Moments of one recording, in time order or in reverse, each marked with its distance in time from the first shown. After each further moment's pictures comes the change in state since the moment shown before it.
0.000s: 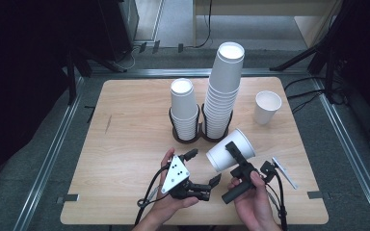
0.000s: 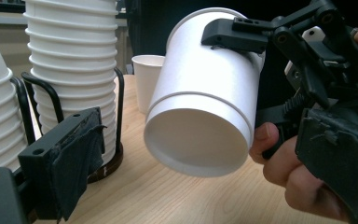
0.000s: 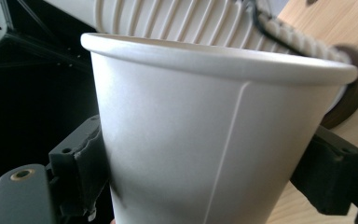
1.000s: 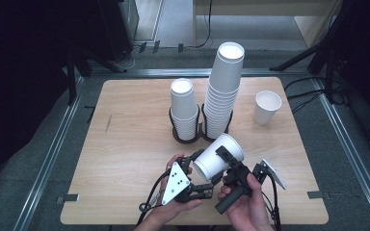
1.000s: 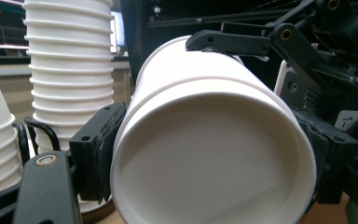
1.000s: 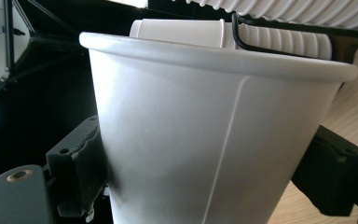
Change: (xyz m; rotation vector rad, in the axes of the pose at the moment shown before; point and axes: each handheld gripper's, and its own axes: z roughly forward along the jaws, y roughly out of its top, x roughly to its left) left arm -0.010 -0.007 0.000 -0.162 0.004 0.080; right arm 0.019 -0.019 -0.002 0.170 0.077 0.265
